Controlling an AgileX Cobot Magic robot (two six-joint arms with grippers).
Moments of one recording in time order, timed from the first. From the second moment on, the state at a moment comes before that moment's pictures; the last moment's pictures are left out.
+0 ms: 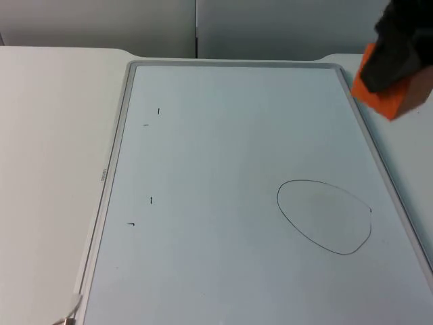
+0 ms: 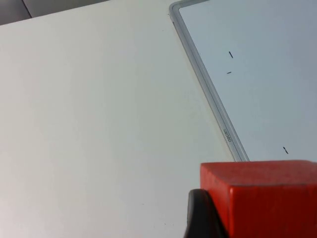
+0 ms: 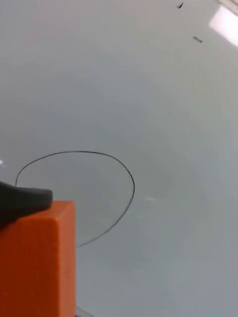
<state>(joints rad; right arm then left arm) 0.43 1.50 -1.13 0.07 0.82 -0.20 -0.28 0.74 -0.71 0.09 0.74 -0.06</state>
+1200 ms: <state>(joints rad) 0.52 1.81 -0.86 -0.08 0.29 0.12 -0.28 0.74 -0.71 0.09 0.74 -0.06</state>
